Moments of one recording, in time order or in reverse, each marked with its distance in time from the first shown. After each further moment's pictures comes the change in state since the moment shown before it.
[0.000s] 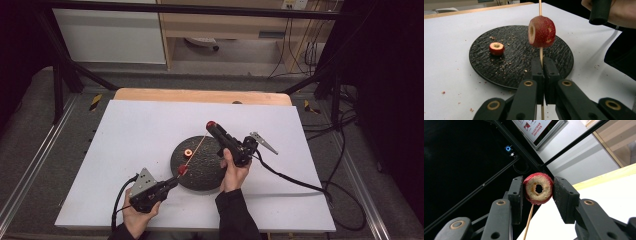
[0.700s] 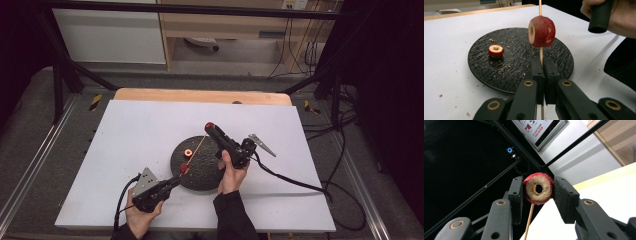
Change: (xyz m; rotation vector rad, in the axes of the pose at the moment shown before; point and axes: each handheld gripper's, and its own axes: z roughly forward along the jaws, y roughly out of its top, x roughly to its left) left arm -0.005 0.003 0.006 -0.011 0.018 -0.015; right arm -0.001 -0.008 0.000 -0.014 0.013 0.022
